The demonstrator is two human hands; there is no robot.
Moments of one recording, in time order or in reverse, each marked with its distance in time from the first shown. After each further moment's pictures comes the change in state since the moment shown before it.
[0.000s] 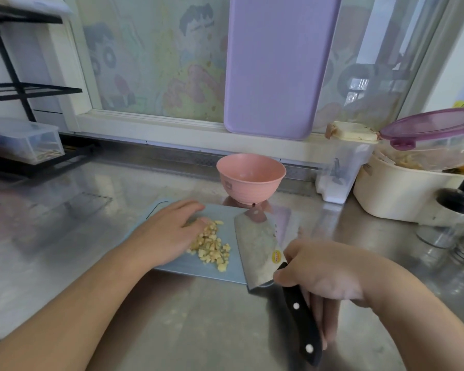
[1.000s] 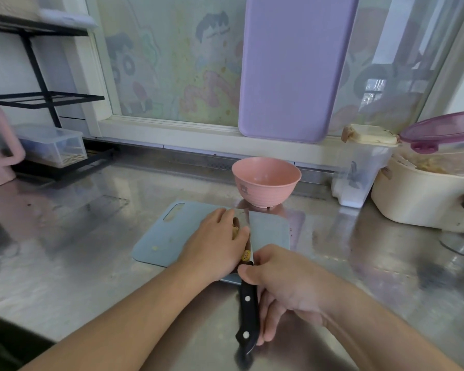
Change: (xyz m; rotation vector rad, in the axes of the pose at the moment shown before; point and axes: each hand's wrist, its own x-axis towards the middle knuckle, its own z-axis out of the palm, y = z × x) left_hand -0.003 0.045 0.041 -0.028 0.057 -0.038; right_hand 0.030 -0.024 0.051 0.487 -0.142 -0.324
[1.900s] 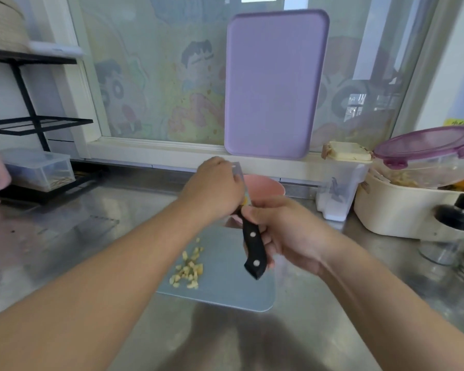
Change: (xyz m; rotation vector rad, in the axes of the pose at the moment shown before) left_hand 0.074 0.064 -0.083 0.120 0.256 0.184; right_hand 0.001 -0.050 -0.055 0.142 0.157 -0.415
